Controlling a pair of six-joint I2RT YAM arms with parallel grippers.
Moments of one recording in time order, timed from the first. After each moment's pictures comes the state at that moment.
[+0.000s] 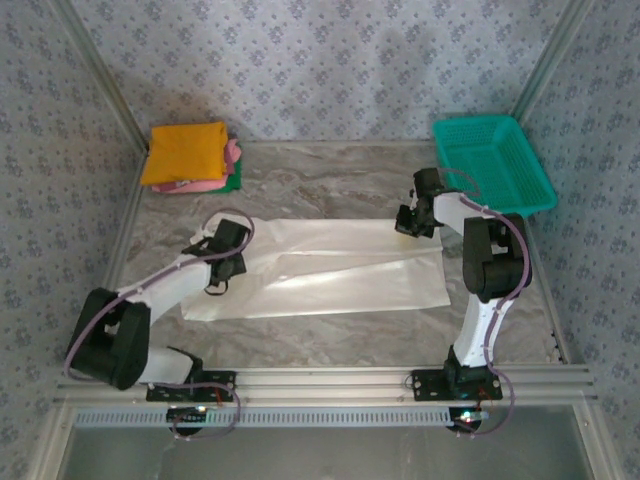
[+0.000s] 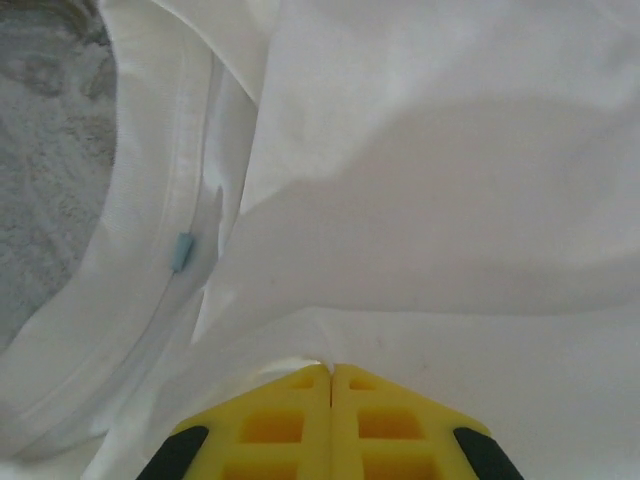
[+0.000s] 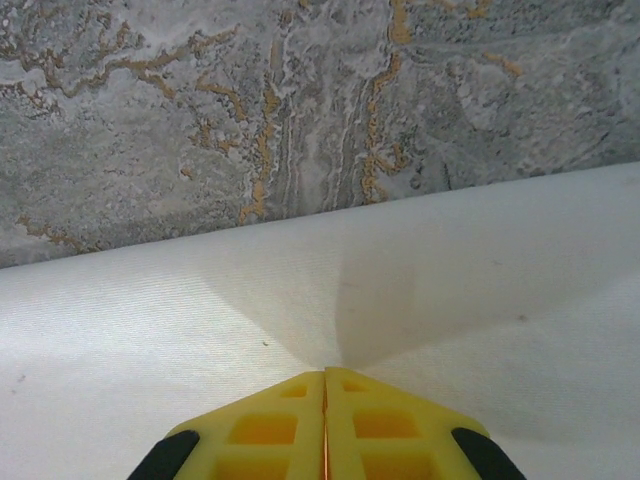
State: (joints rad) left arm -0.42 1.33 0.70 -0.48 -0.39 -0.62; right arm 0.12 1.92 1.25 -0.54 -0.17 0.37
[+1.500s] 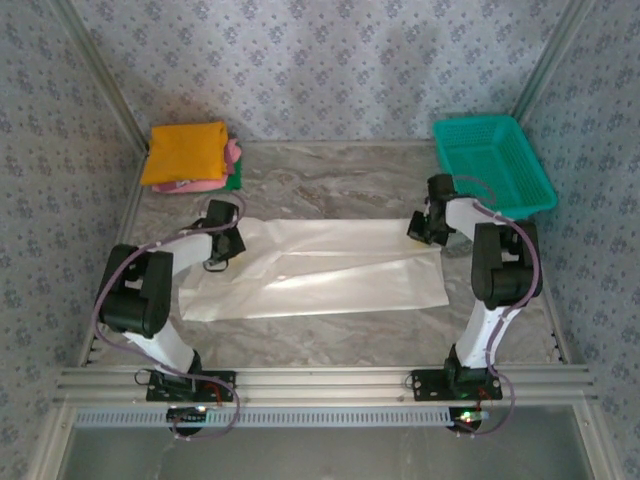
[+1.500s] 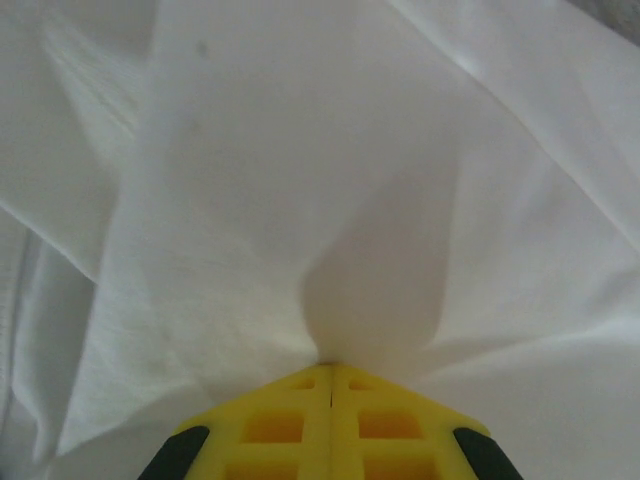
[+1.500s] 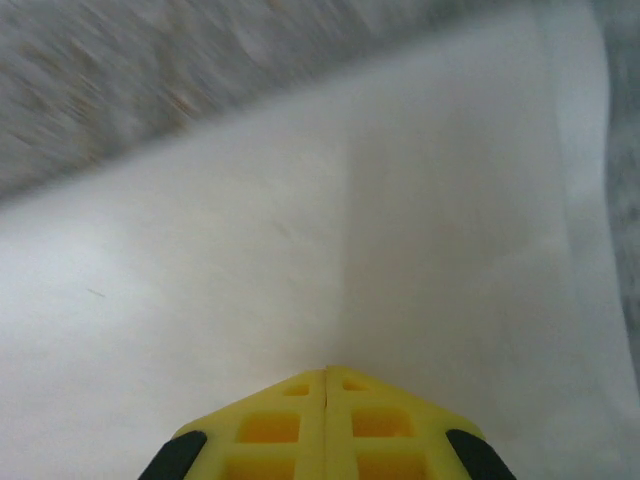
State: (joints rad) left arm -0.23 1.66 0.85 -0.28 -0.14 -0.60; right arm 0.06 1.84 1.15 -0.58 -0.13 0.38
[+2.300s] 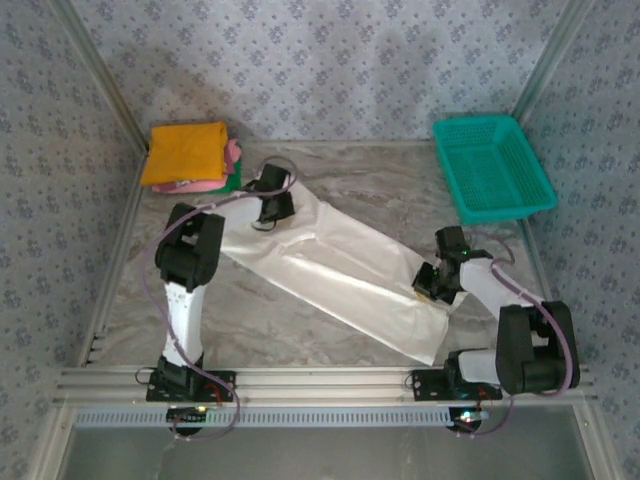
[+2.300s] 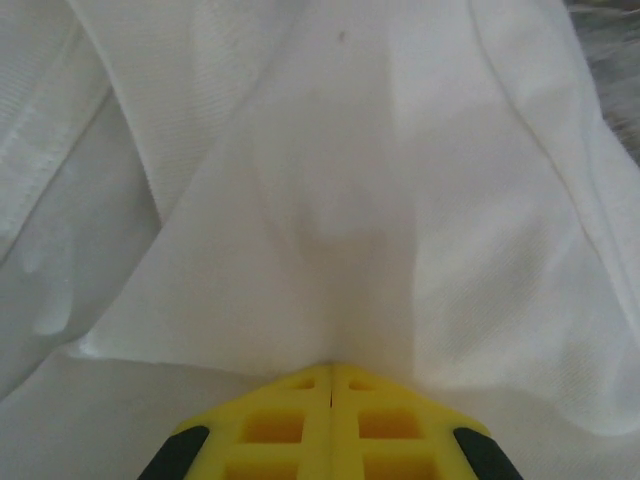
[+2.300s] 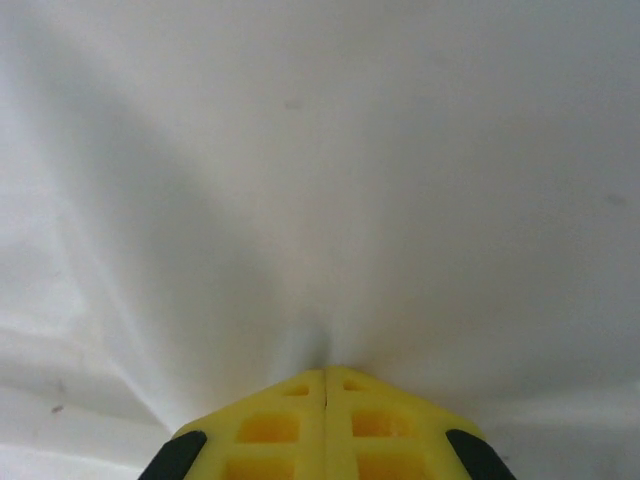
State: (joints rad) left arm -0.42 2.17 1.53 -0.31 -0.06 -0.57; right arm 0.11 1.29 0.62 -0.65 -0.20 0.60
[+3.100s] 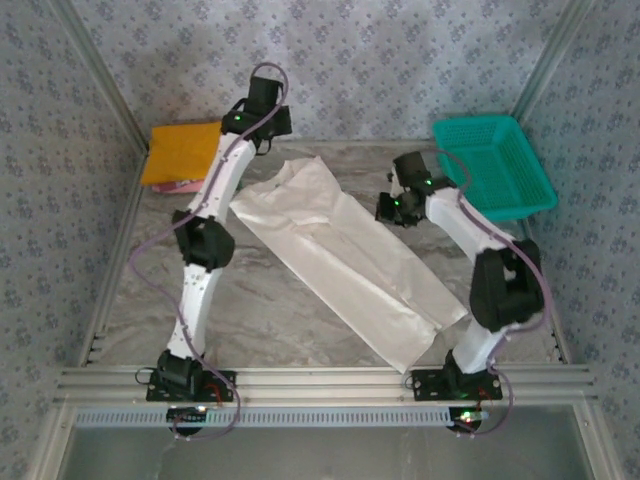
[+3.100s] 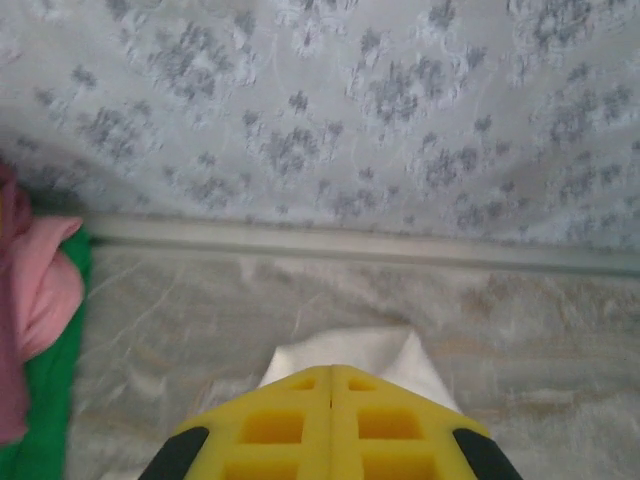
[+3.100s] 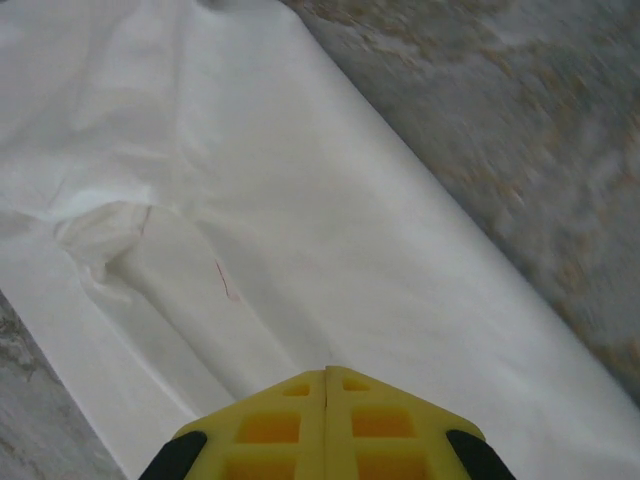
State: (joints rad) left arm -0.37 2.39 2.59 -0.86 -0.15 -0.37; right arm 0.31 1.75 1.39 -0.72 -0.20 0.39
